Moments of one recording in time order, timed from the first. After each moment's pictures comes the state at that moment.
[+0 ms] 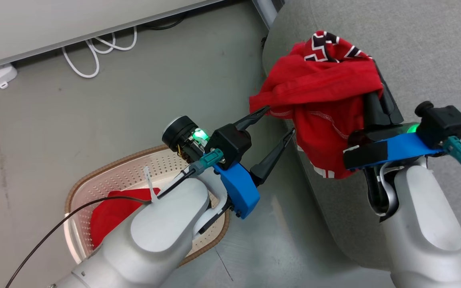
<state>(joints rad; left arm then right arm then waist) -0.88 0.10 -0.98 0.54 -0.51 -0.05 -0.19 -0.57 -0.05 0.05 0.38 0.16 0.13 -0.26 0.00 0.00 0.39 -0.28</state>
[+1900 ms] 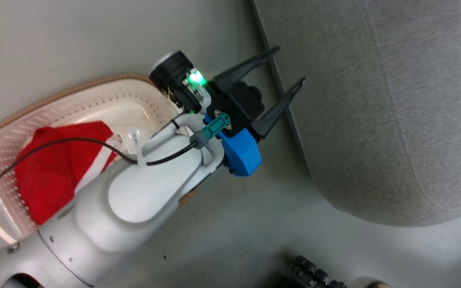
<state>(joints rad) -1.07 0.20 -1.04 0.38 -0.43 -0.01 -0.14 -1.04 -0.36 -0.31 0.19 0.18 0.13 -0.26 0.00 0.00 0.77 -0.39</state>
